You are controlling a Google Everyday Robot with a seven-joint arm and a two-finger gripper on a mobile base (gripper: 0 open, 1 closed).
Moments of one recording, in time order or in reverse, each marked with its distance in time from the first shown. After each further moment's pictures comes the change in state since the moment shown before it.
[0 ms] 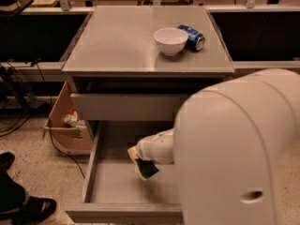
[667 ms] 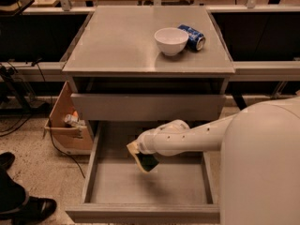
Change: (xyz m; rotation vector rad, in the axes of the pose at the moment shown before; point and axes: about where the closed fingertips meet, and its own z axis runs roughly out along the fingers) arm -0.024 -0.007 0.004 -0.058 -0.022 -0.100
